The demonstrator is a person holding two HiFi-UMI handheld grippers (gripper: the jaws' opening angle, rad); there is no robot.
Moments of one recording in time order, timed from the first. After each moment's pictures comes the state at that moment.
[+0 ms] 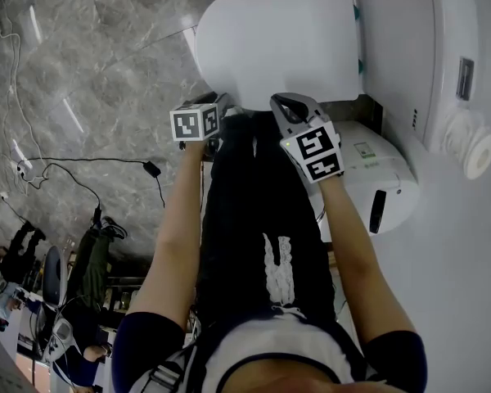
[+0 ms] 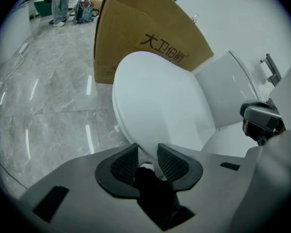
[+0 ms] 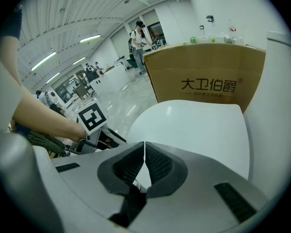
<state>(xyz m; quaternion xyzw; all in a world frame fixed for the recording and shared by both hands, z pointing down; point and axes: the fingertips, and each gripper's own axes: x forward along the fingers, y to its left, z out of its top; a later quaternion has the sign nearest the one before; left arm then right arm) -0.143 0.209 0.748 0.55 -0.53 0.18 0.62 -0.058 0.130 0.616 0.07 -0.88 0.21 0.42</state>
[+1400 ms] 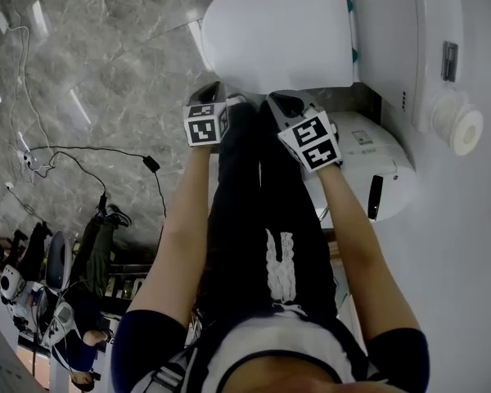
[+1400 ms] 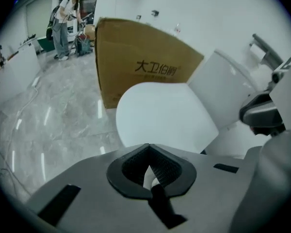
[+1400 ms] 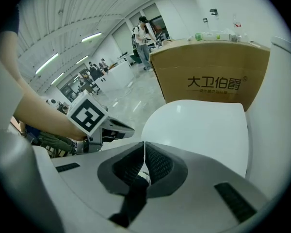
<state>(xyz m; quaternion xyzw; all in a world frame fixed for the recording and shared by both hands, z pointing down) -0.150 0.202 0.689 0.55 -0.62 0.24 0.51 -0.044 0.151 0.587 0.04 -0.87 0.23 0.44</state>
